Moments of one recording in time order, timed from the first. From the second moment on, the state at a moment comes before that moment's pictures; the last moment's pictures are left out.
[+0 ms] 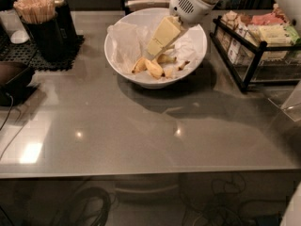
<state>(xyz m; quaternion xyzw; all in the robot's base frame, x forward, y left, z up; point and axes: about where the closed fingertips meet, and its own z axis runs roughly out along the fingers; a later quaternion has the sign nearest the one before) 0.611 -0.037 0.955 -0.47 0.85 0.15 0.20</state>
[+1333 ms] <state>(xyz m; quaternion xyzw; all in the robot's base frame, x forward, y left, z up) 0.666 0.003 0.919 -0.40 0.88 0.15 0.21</state>
